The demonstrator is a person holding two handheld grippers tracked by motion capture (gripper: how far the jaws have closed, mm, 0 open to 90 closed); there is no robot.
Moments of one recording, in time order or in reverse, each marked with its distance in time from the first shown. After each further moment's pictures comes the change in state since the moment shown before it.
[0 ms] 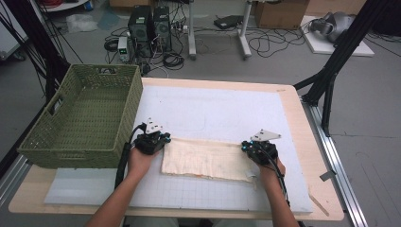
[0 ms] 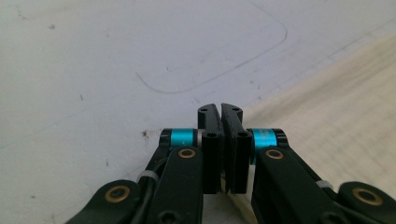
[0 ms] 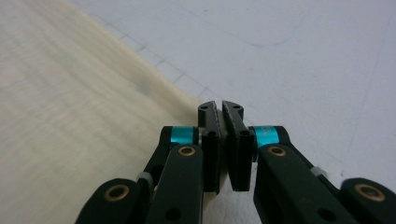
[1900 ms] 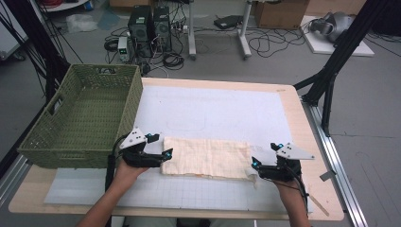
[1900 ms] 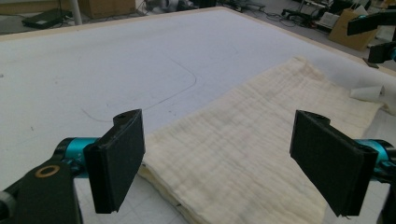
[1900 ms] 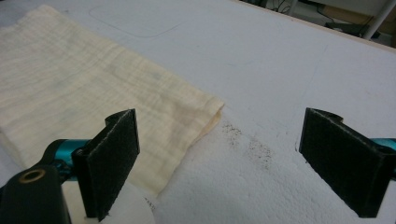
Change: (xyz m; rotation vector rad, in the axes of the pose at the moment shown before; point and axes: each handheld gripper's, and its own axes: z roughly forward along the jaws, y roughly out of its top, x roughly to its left) left arm -0.003 -0.016 -0.059 -0.256 -0.265 -0.032; right arm -0.004 -0.034 -0.073 -0.205 -0.002 0.051
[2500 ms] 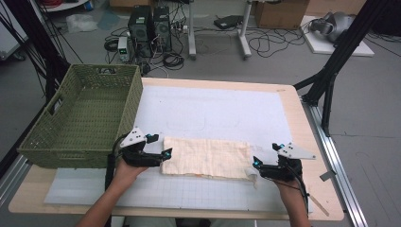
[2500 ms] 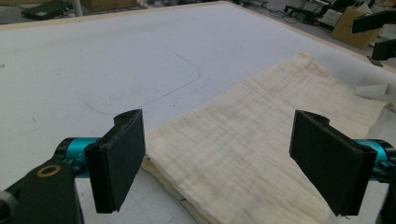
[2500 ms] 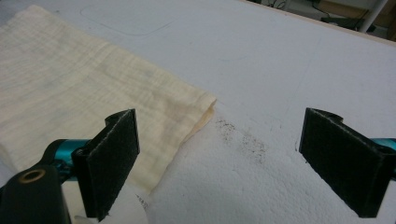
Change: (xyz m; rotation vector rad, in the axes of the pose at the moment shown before) left arm 0.004 -0.001 0.002 0.016 0.000 -0.030; right arm -0.004 -0.003 0.000 0.008 -0.014 0.029
